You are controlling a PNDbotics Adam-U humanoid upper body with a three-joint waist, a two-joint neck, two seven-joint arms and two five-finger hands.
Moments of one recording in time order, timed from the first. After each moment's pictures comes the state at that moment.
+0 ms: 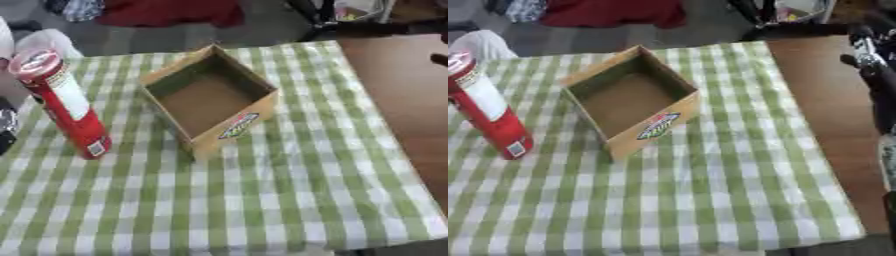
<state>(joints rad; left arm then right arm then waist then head) -0.18 0.30 0.08 -1.78 -0.10 0.14 0.16 -0.11 -0.43 -0.24 -1.94 -0.21 0.11 -0.07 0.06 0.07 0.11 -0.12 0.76</state>
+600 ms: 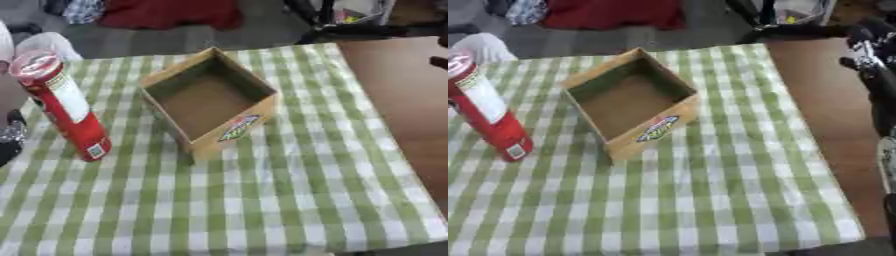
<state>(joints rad) -0.18 0.30 0.10 -1.76 -0.12 0.27 0.18 -0.11 -0.43 -0.24 -1.94 -0.21 0.11 -0.07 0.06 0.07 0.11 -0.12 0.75</state>
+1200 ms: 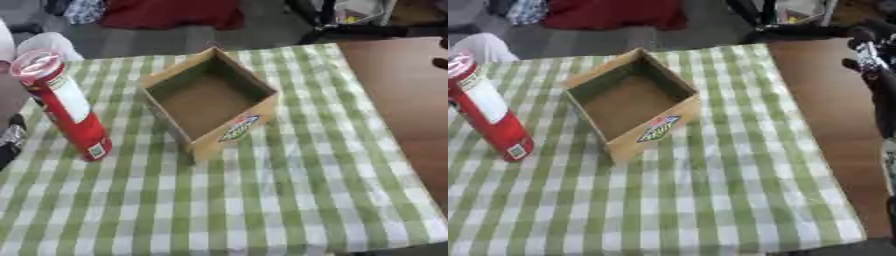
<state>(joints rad) -0.18 0.29 0.10 -1.65 0.00 0.23 0.22 -0.11 -0.43 -0.24 -1.94 -0.21 0.12 -0.07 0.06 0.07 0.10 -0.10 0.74</state>
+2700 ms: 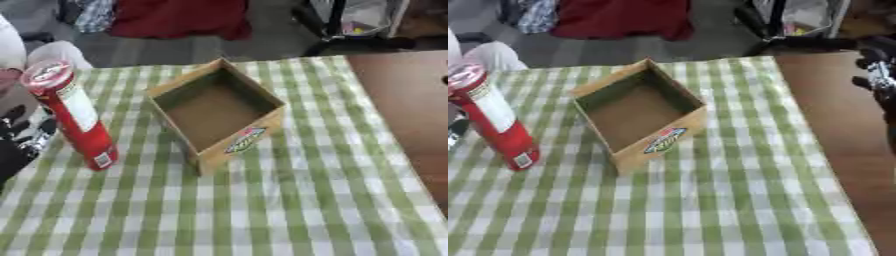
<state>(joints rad) -0.30 0.41 0.04 -1.46 -0.01 0.10 -0.08 -0.12 -0.43 -0.24 -1.94 -0.21 0.12 -0.06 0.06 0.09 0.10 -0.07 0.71</state>
